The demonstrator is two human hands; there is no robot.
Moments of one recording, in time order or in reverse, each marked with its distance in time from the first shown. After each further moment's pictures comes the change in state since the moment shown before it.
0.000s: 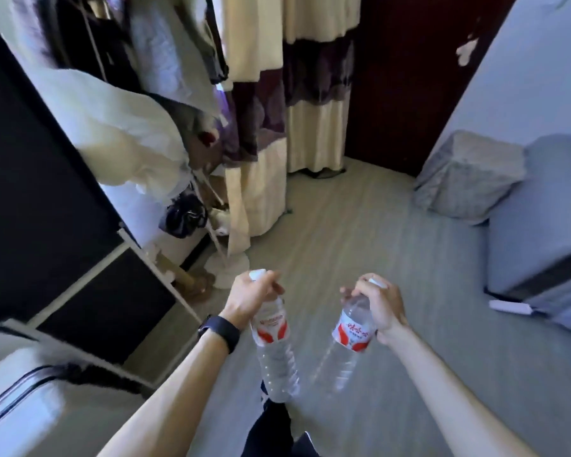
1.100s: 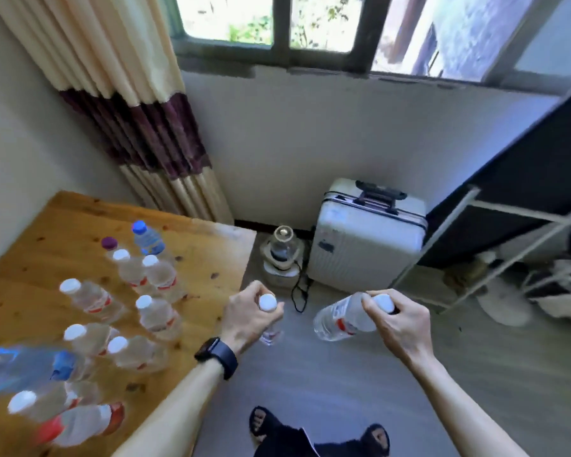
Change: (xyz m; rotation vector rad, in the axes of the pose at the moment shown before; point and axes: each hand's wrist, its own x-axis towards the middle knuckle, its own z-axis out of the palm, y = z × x) left_hand -0.631 -0.422 -0.302 0.161 1.217 -0.297; right_hand -0.495 0.329 0.250 -0.938 -1.156 -0.740
